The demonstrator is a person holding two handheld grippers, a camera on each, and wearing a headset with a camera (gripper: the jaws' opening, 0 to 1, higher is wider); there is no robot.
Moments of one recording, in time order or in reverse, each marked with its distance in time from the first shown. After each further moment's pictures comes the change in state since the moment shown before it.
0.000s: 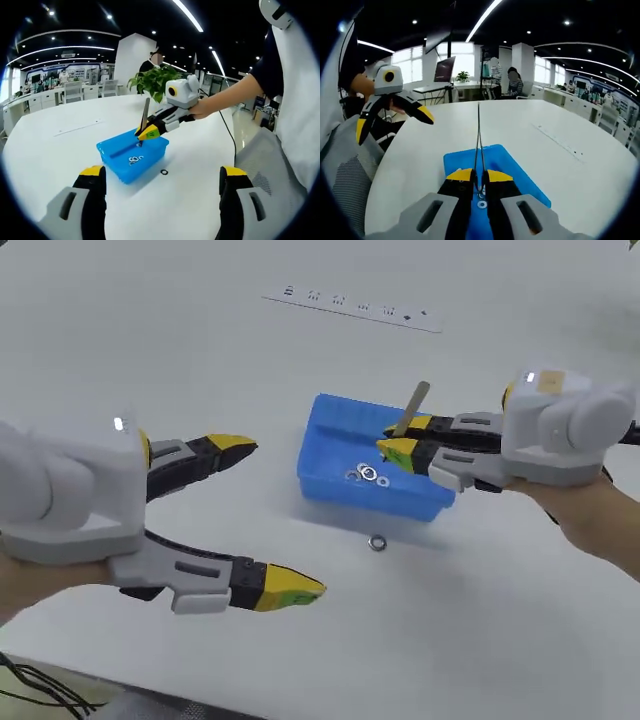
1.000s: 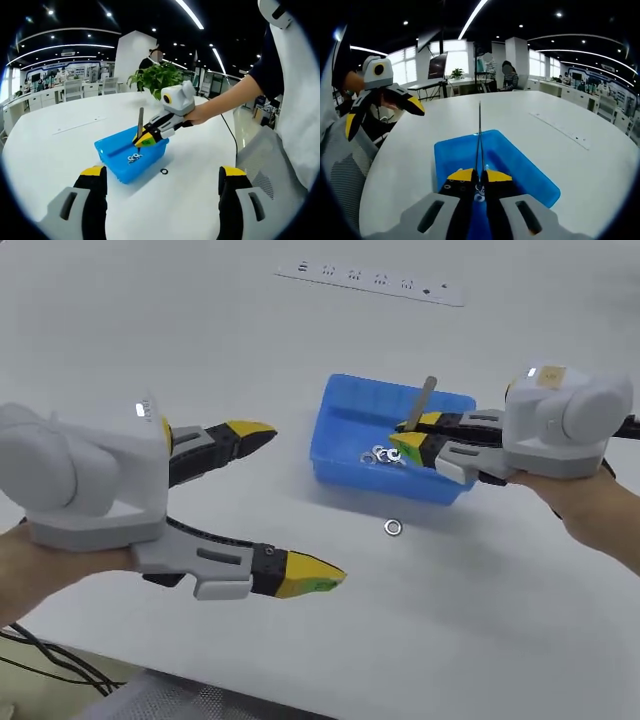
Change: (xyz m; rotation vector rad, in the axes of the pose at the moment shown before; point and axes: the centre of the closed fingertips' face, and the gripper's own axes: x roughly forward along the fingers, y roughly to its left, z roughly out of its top) left arm 0.011 -0.005 0.000 -0.006 0.014 0.002; right arm 0.006 -0.004 -0.021 0.029 0.029 -0.022
